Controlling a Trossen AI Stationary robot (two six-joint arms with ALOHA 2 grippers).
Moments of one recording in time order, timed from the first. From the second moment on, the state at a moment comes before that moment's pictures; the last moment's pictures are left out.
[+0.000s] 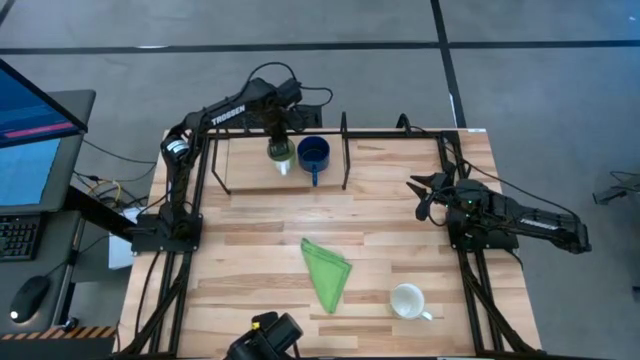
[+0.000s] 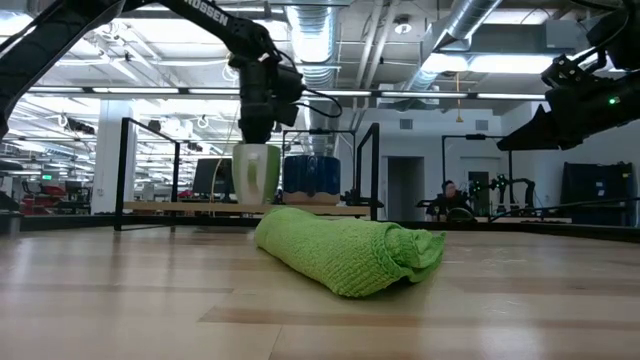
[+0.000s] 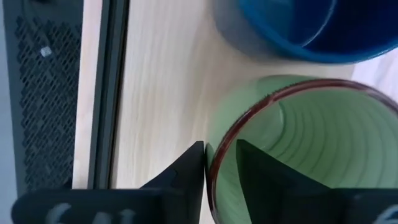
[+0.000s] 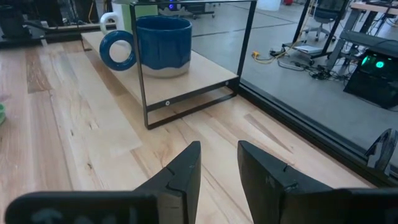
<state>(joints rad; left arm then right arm) 0.72 2.03 1.88 -1.28 0.08 0.51 -0.25 0.09 0.10 -0.33 0.34 -0.01</state>
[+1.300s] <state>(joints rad) 0.69 2.03 1.88 -1.30 -0.02 0.54 -0.25 0.09 0.10 -0.33 0.34 -0.01</state>
